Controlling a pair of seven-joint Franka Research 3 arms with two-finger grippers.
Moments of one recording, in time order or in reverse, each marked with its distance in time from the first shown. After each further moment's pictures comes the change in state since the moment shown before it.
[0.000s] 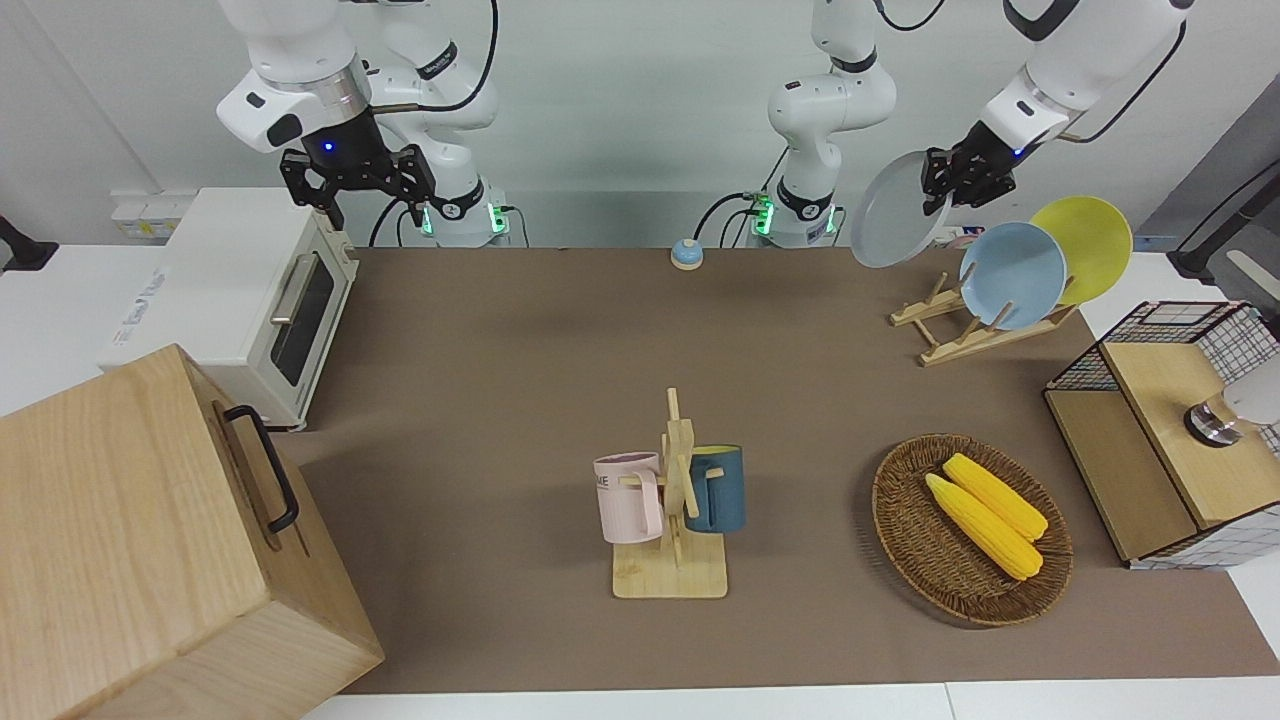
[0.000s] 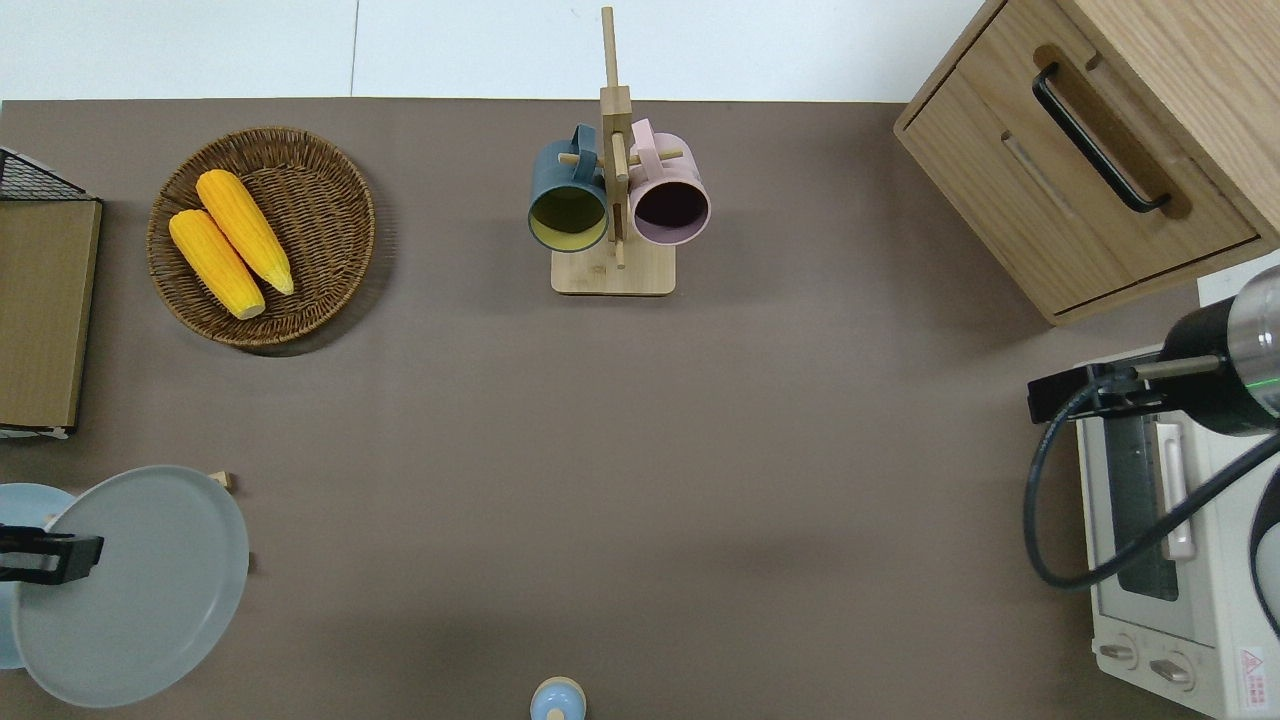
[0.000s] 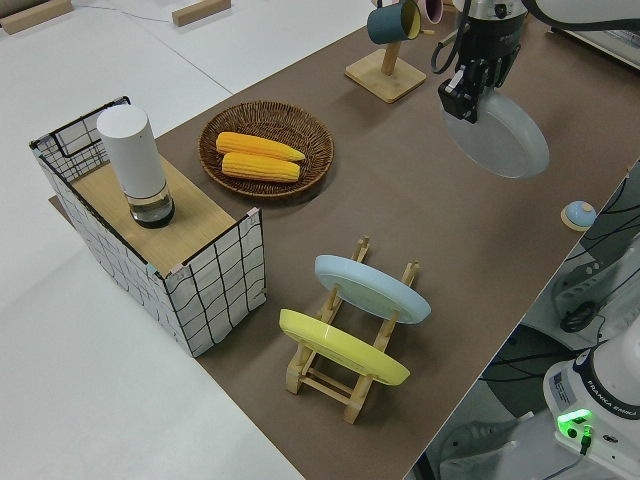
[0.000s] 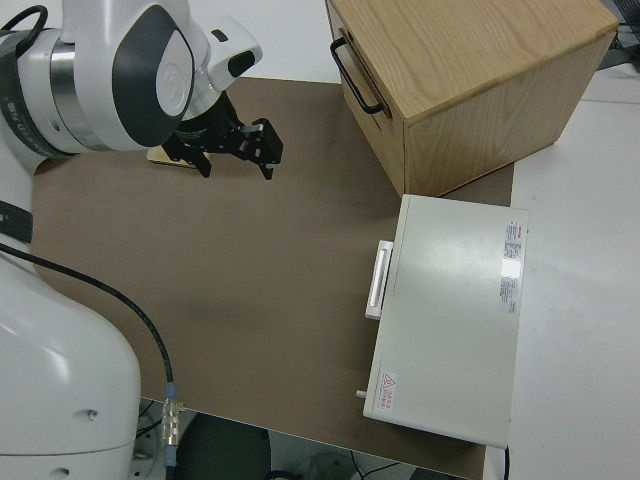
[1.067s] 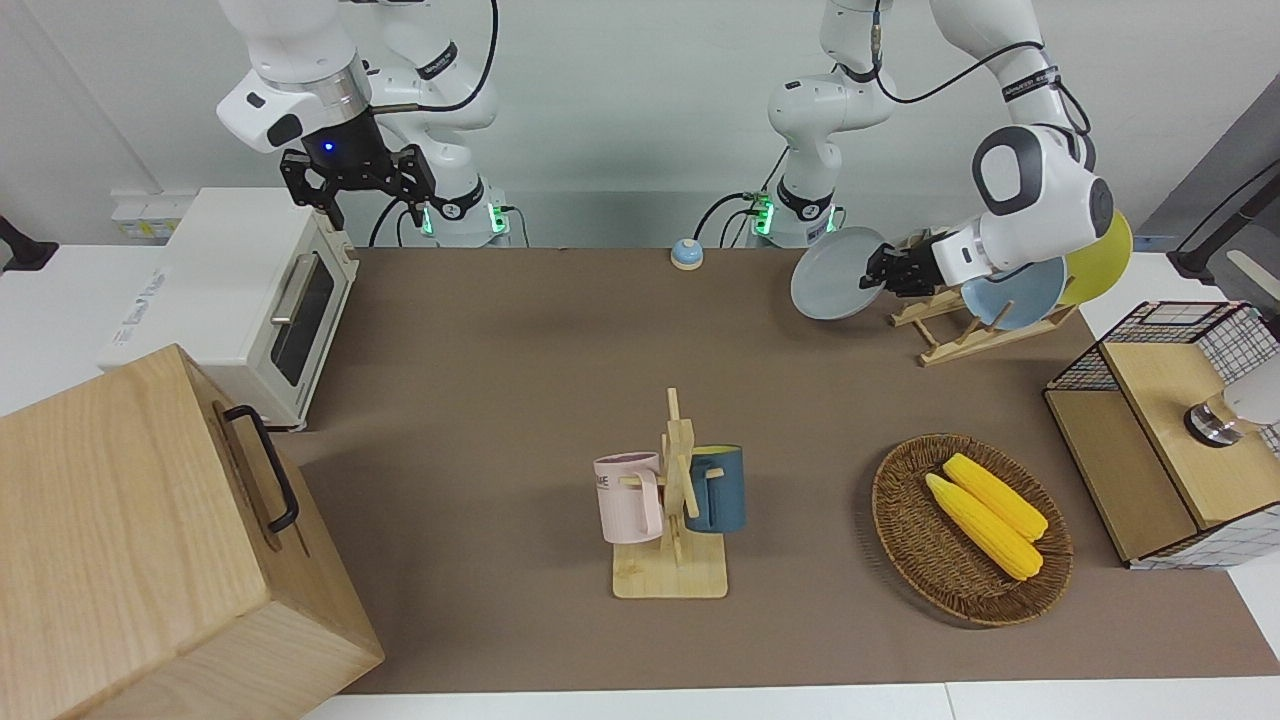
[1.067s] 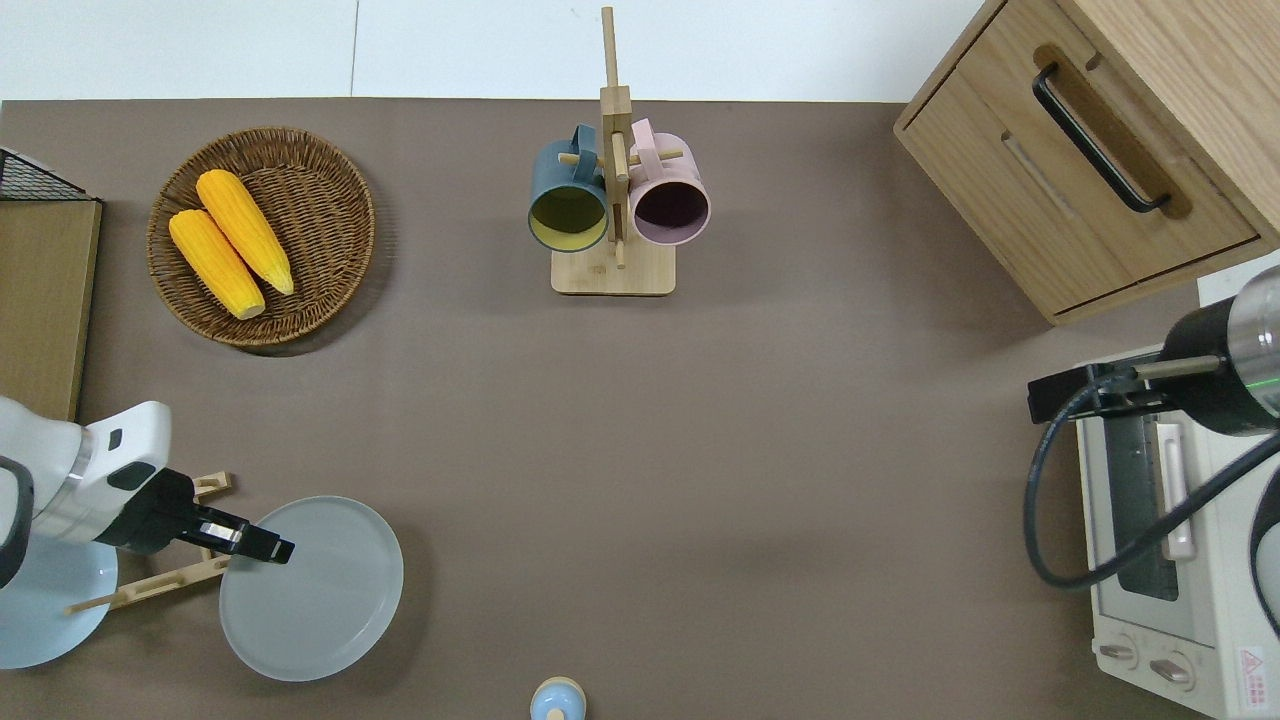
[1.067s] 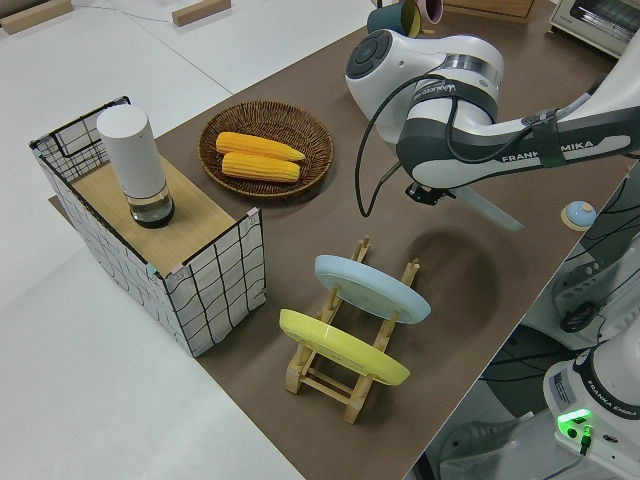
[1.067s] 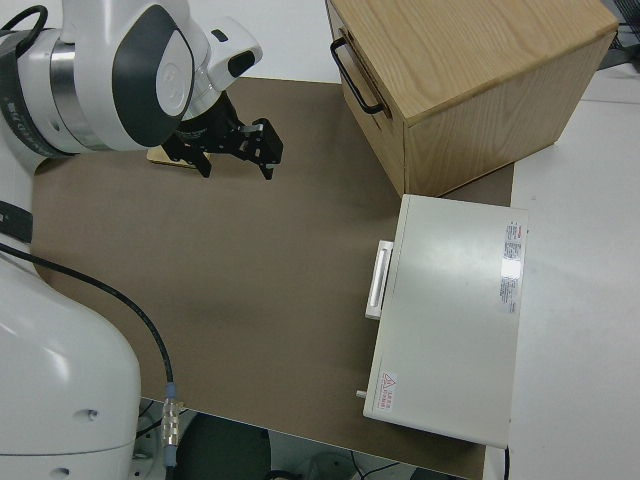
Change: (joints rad) left arm -0.018 0.242 0.049 -0.245 -0.180 0.177 0.288; right arm 0.000 0.000 0.000 0.000 0.000 0.000 0.000
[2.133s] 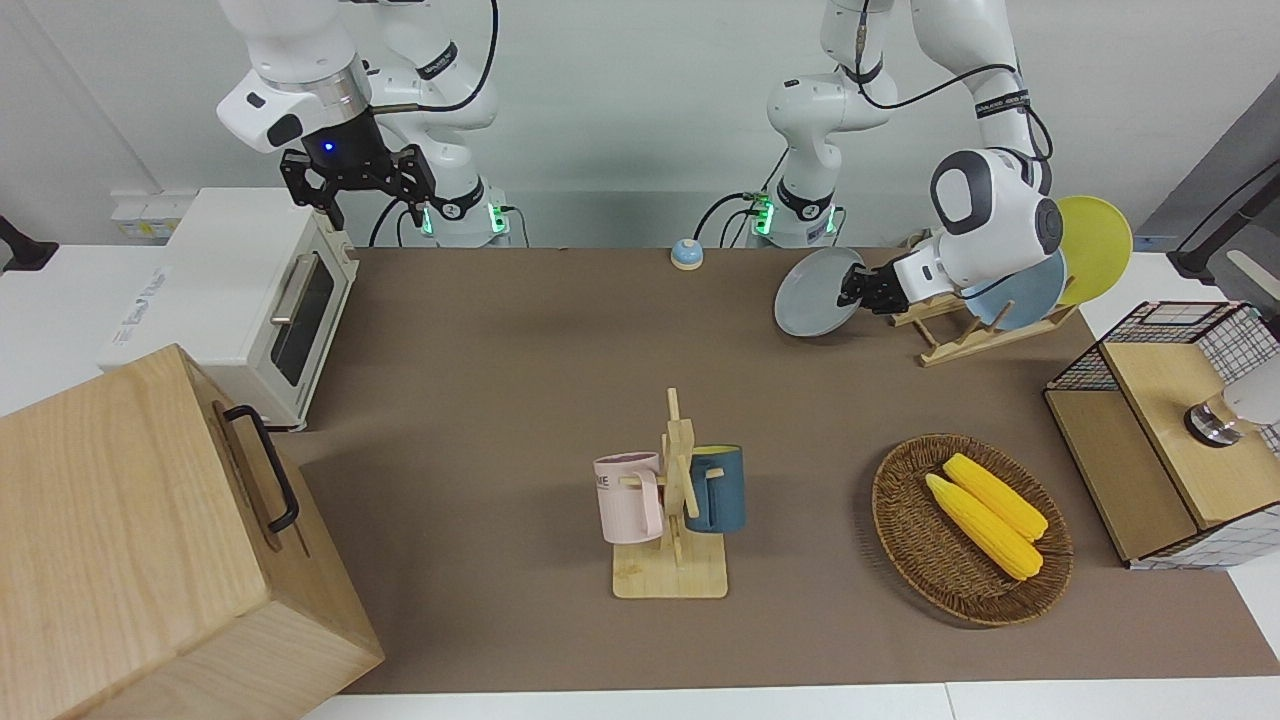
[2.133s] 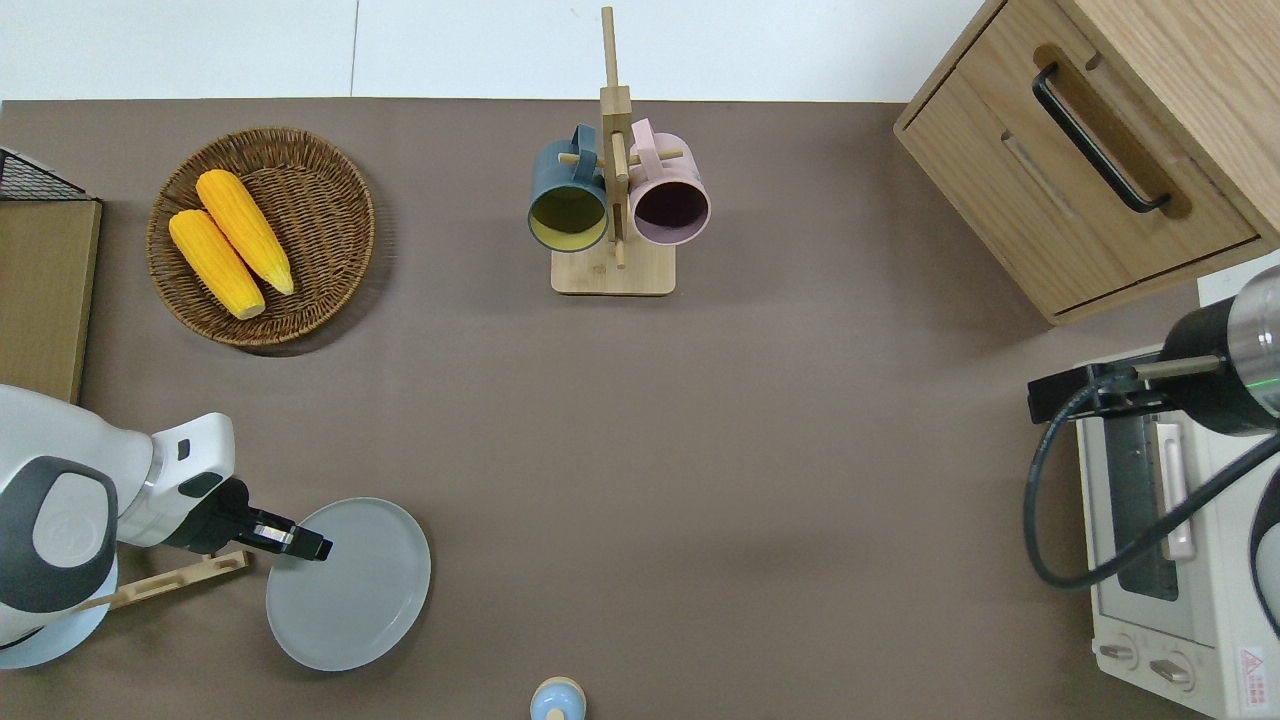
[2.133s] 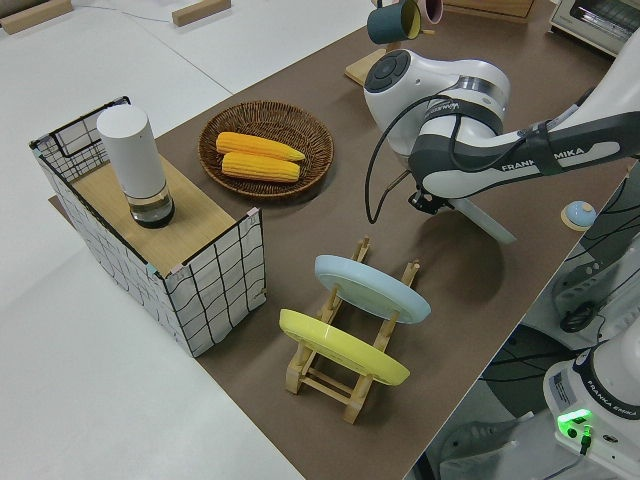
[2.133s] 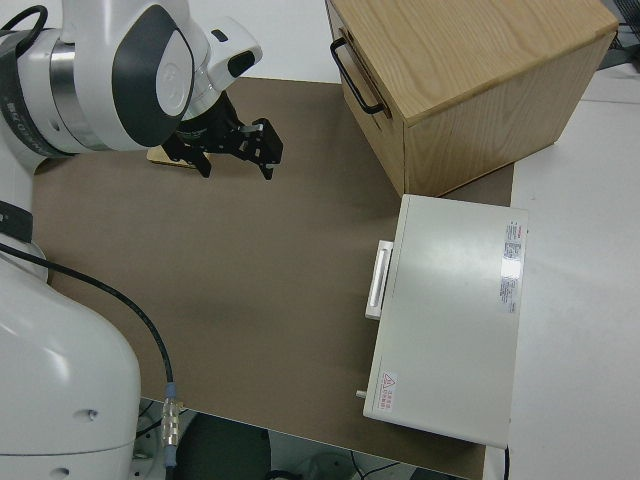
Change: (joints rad) left arm -0.061 0.008 -0.007 -0.094 0.000 0.149 0.004; right arm 0.000 0.000 0.000 0.000 0.000 0.000 0.000
